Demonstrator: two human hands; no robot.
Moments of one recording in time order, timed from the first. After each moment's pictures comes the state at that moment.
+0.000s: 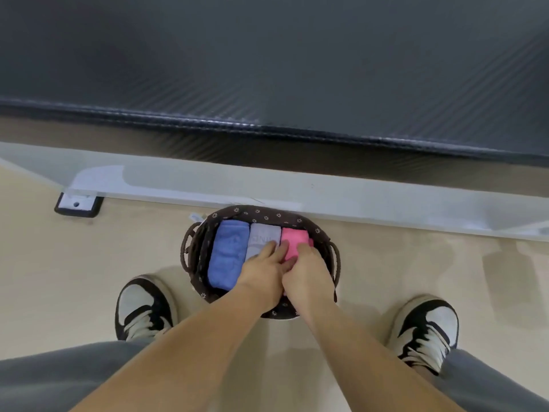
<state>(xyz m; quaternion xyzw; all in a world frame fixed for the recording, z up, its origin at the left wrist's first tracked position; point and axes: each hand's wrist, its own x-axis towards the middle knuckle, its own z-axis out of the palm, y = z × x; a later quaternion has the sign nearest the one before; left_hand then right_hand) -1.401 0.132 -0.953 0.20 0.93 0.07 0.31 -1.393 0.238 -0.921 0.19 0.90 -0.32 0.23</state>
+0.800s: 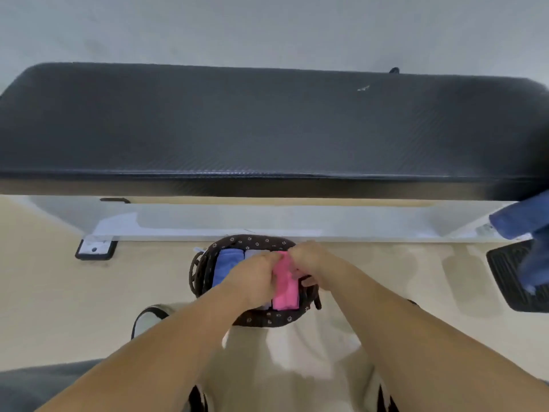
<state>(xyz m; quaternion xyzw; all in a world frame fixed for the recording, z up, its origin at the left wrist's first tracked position) -1.405 0.120 -0.828 0.16 0.93 0.23 0.26 -1.428 0.270 -0.808 0.28 0.77 -0.45 0.35</state>
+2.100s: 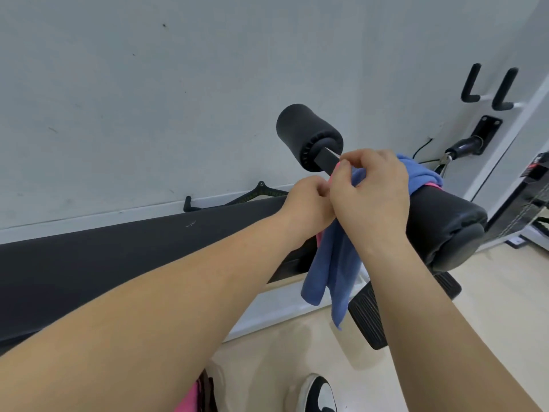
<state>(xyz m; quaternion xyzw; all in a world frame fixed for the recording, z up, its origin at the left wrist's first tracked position) -1.430 0.464 -0.488 0.26 0.77 0.57 0.13 -1.358 0.532 -0.466 0.22 0.82 -0.29 -0.44</state>
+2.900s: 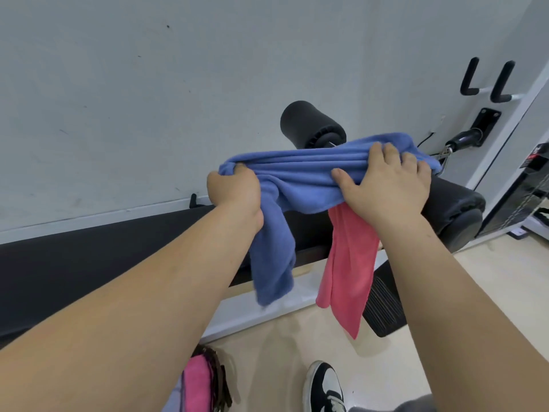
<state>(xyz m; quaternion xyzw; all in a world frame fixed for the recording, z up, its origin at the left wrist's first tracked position) -1.465 0.385 -0.483 -0.14 0.64 0.76 -0.04 -1.363 0.567 -0.473 0.31 0.92 0.04 -0.24</state>
